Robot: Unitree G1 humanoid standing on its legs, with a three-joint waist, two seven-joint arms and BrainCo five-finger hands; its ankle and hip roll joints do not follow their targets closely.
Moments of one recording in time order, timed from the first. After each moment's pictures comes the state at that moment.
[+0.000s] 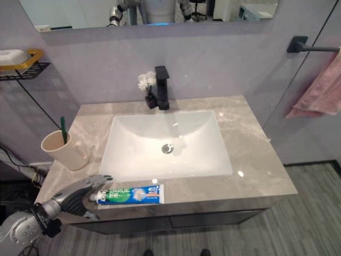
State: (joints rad) left arm 0.37 0.97 -0.05 -0.15 0.32 -0.28 -0.18; right arm 0.17 -0.37 0.18 1.27 0.07 -0.08 0.13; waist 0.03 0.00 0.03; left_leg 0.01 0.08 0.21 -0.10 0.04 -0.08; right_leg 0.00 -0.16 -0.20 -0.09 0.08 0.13
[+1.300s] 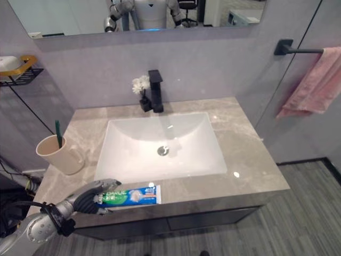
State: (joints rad) left arm 0.29 0.90 -0.16 -0.12 0.29 -0.25 -0.16; right arm 0.18 -0.36 0.20 1.28 0.07 -0.08 0.12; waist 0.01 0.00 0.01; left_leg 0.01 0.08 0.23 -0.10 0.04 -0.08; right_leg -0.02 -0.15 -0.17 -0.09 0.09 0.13
